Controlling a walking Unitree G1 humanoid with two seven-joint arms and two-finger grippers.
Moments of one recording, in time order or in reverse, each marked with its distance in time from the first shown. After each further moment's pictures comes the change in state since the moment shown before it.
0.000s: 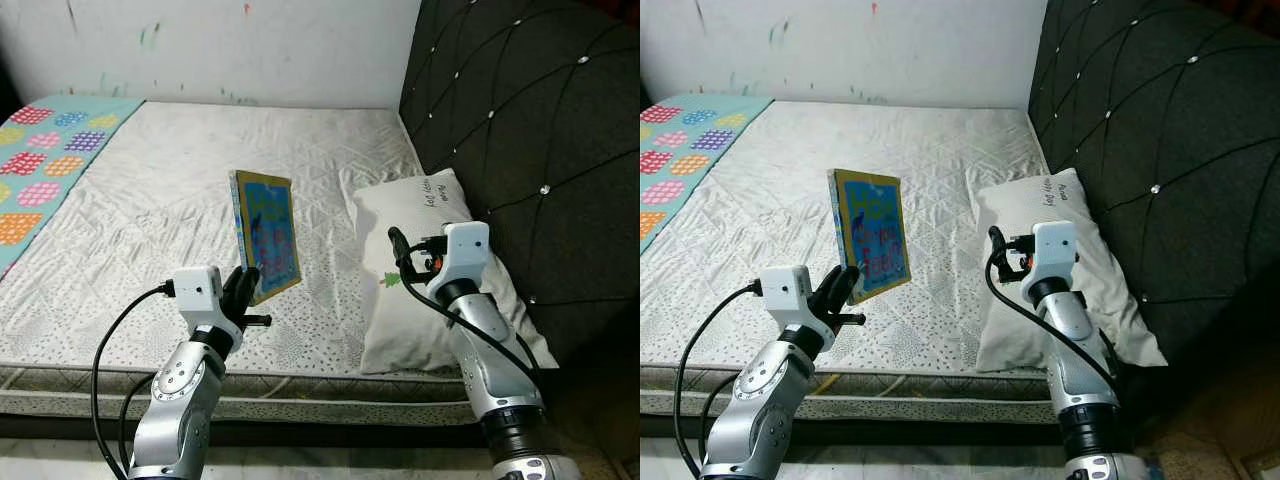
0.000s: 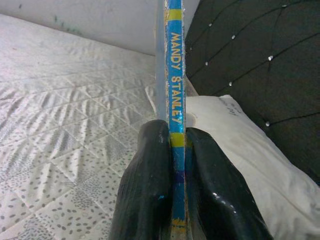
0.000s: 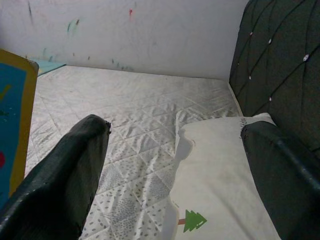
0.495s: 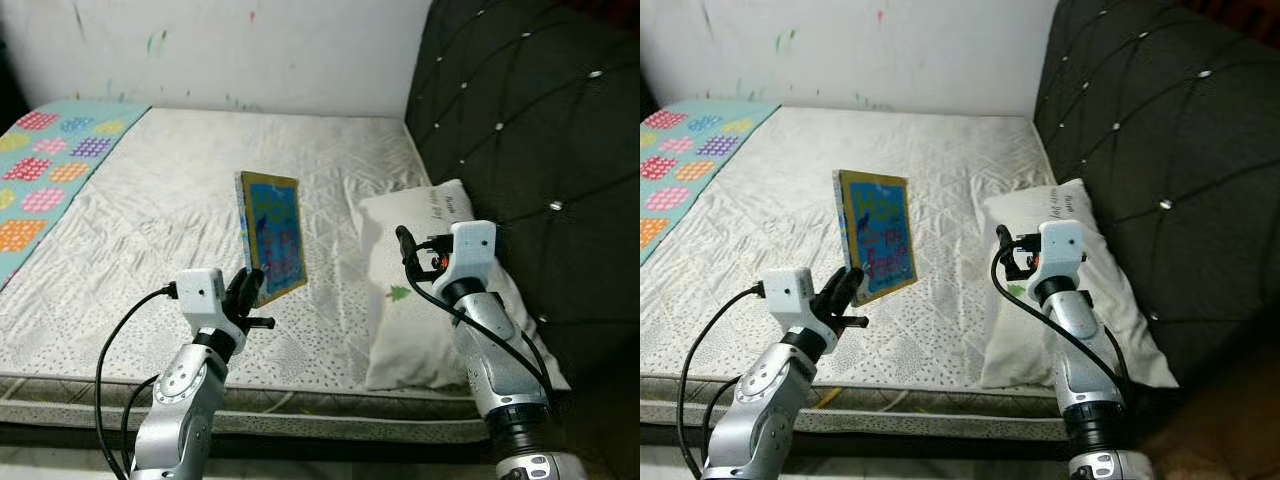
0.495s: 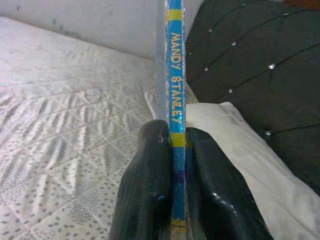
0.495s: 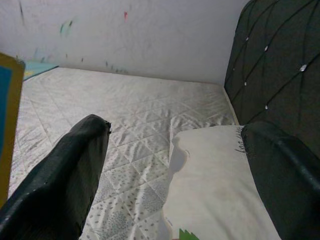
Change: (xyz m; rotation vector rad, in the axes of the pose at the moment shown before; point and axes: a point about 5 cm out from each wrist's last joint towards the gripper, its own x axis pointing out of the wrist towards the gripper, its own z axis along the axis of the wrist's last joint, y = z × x) left arm -0.001 -0.002 0.000 -0.012 -0.006 -0.021; right arm 0.002 -0.008 0.002 -0.018 -0.004 -0.035
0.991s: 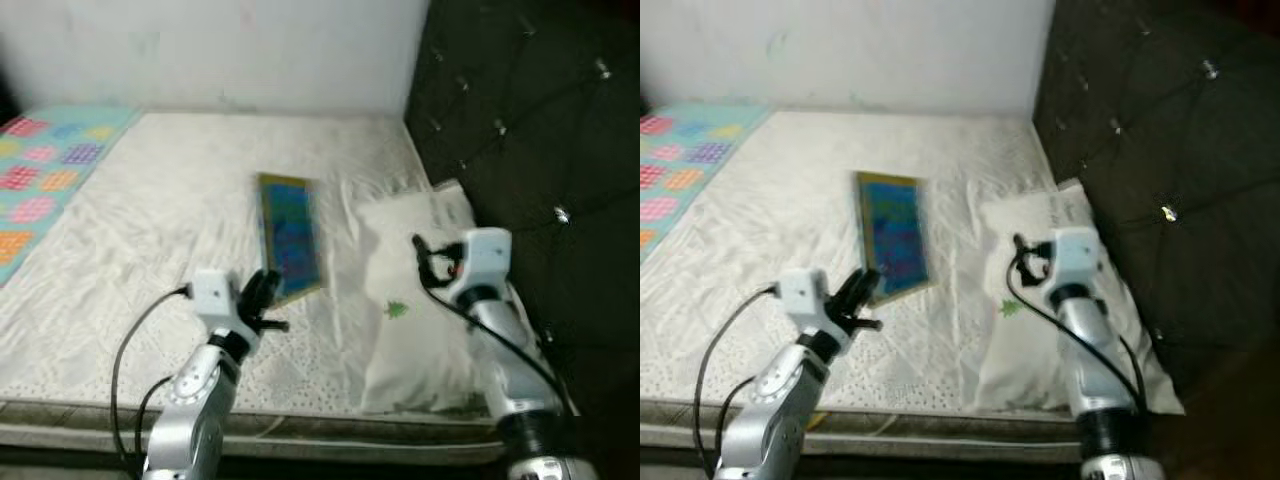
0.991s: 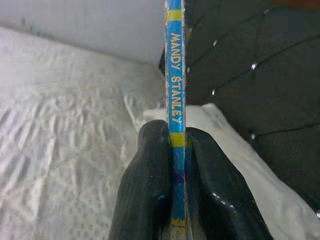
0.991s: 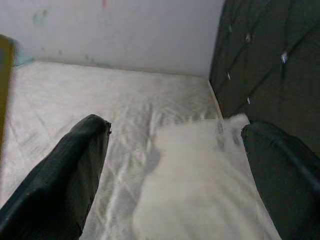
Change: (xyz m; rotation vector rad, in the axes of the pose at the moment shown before) left arm 0.002 -0.013 -0.001 -0.008 0.000 -0.059; right arm -0.003 -0.009 -0.004 -0.009 0.010 -0.027
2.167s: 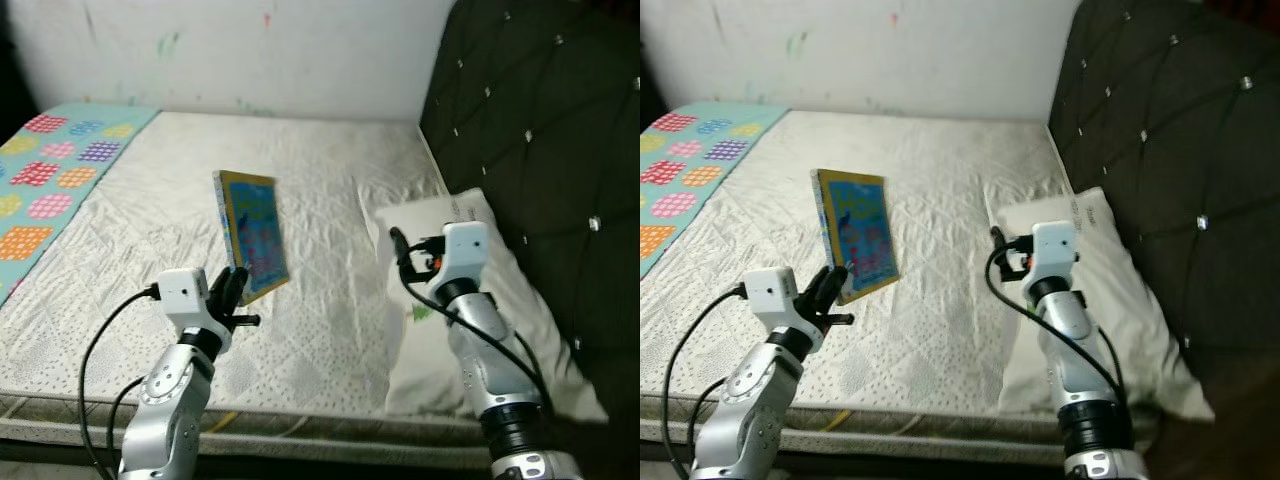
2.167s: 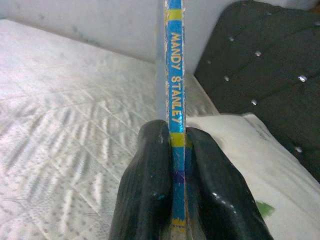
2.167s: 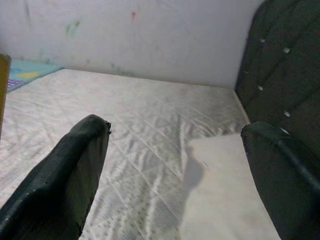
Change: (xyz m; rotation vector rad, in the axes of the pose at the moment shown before) left arm -0.004 0.014 0.001 -0.027 -0.008 0.084; right arm 0.000 0.005 -0.001 -0.016 0.003 0.022
